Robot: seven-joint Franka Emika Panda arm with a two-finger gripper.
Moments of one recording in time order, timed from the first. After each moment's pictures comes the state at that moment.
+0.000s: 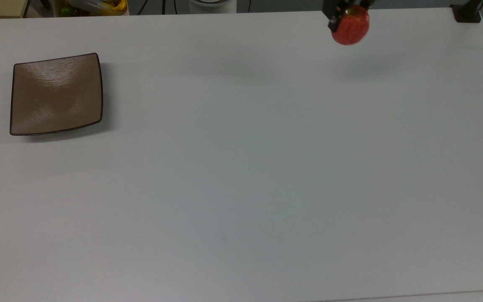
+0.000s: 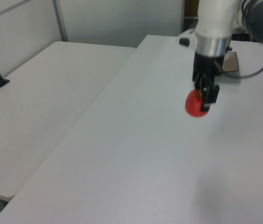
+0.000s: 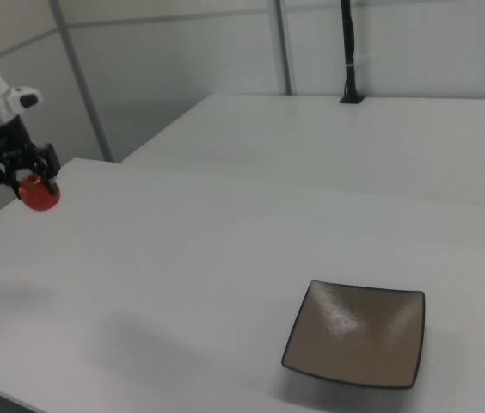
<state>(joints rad) 0.45 0.05 0.20 -1.72 -0.06 1.83 0.09</state>
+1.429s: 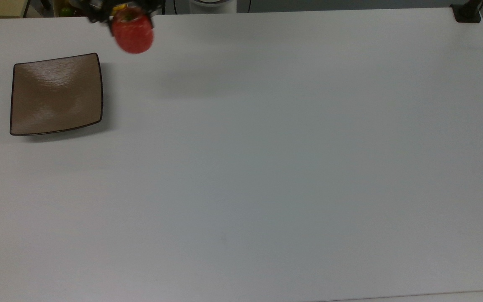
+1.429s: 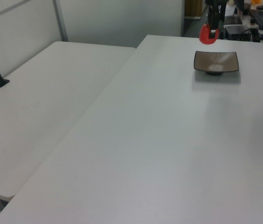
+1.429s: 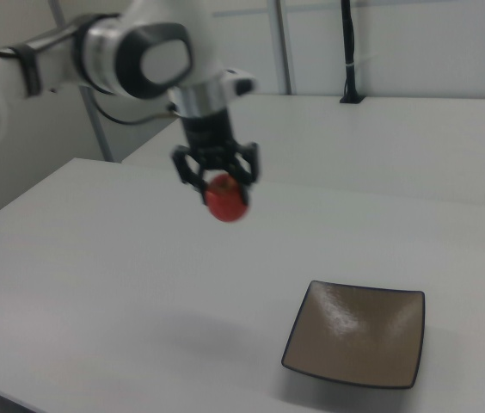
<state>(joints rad) 0.26 0.05 -0.41 -1.65 0.01 1.73 -0.51</state>
